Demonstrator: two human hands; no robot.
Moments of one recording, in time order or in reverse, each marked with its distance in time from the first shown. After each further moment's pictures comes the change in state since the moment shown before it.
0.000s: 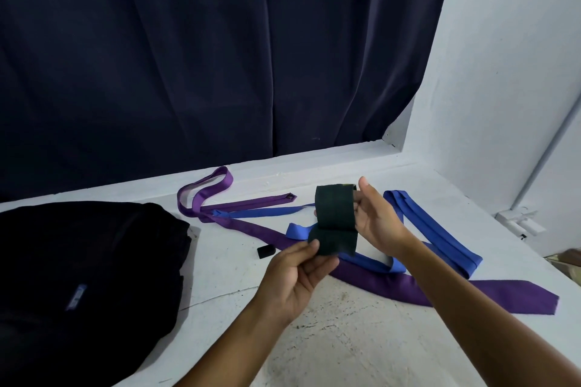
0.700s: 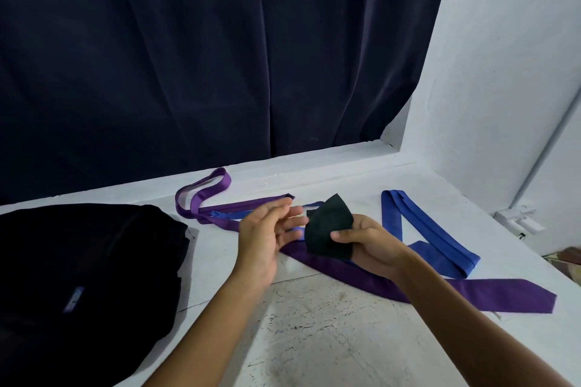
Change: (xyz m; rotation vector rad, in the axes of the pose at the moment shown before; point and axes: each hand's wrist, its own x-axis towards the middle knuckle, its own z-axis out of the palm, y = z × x) left_hand 0.015 0.039 0.005 0.338 0.090 0.438; right_hand -0.018 0.020 -0.003 0.129 -0.137 0.191
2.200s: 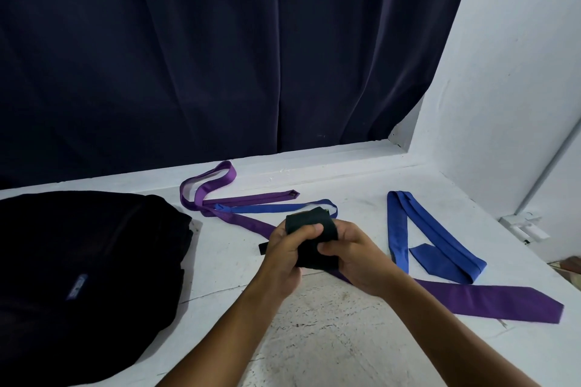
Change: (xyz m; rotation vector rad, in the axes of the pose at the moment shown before) left_hand 0.008 -0.044 -0.005 -0.047 -0.165 -0.130; right_hand -0.005 0.012 0.050 -0.232 0.049 -0.109
